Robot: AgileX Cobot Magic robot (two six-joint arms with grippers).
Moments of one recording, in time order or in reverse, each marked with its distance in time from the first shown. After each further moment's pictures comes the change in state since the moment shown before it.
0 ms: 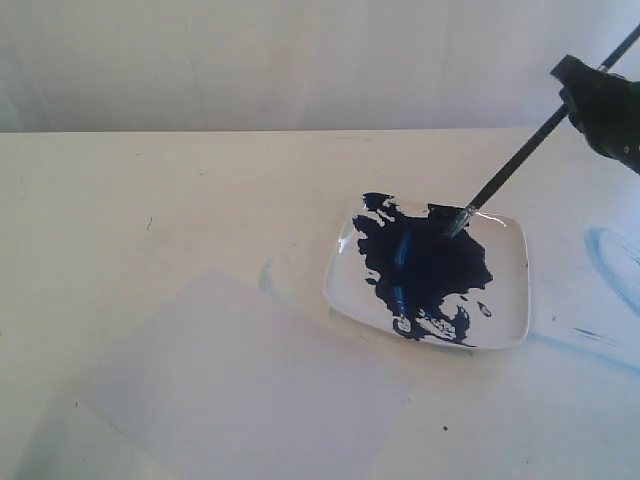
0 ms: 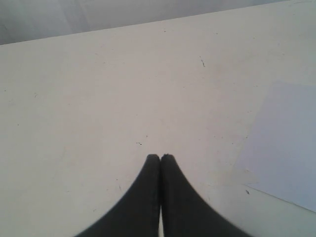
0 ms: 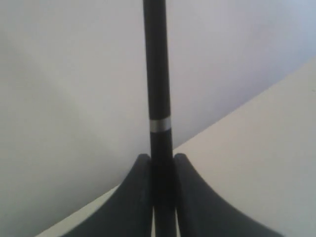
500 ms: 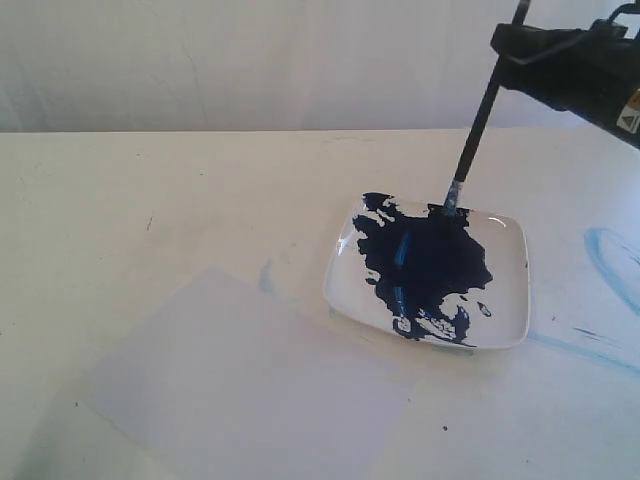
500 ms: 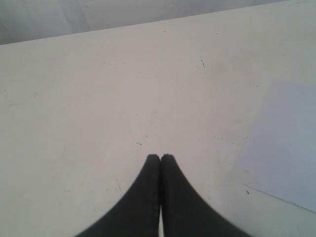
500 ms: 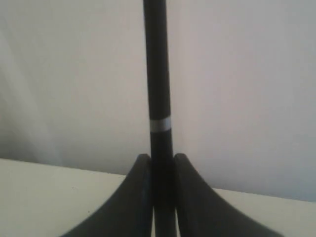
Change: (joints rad) left arm 0.000 0.000 0.000 0.000 0.000 0.000; right arm 0.005 -0.003 -0.093 -0.491 -0.237 -0.089
